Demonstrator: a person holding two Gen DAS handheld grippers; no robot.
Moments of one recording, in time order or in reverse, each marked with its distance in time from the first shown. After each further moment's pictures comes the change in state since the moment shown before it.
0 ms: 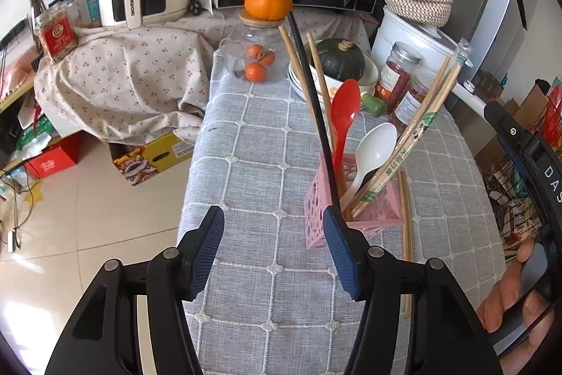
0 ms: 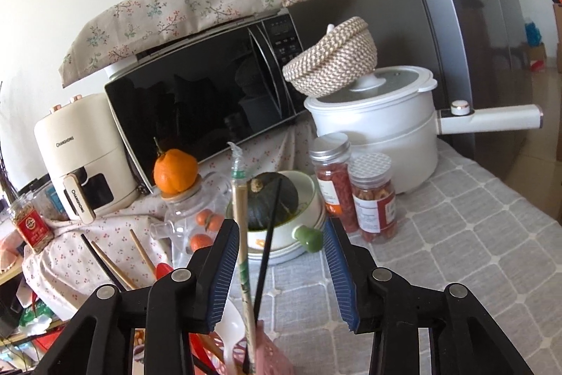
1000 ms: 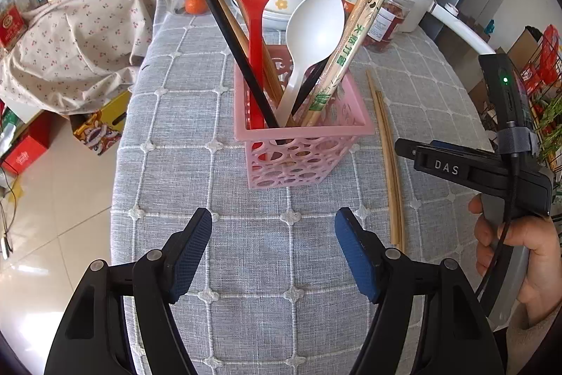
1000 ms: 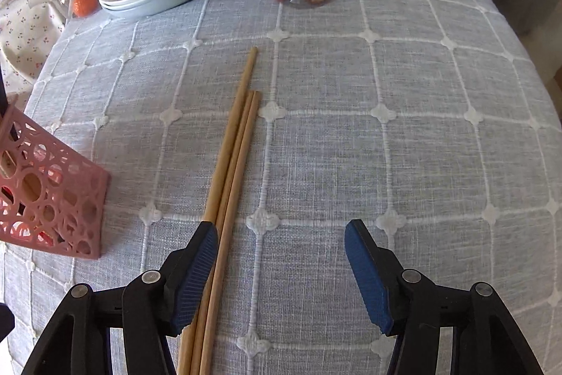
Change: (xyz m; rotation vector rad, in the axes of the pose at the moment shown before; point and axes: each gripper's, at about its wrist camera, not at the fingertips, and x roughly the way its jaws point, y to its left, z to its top) left arm 0.055 -0.054 -0.044 0.101 0.205 -0.052; right arm 0.118 -0.095 -0.084 -0.186 0.765 -0.121
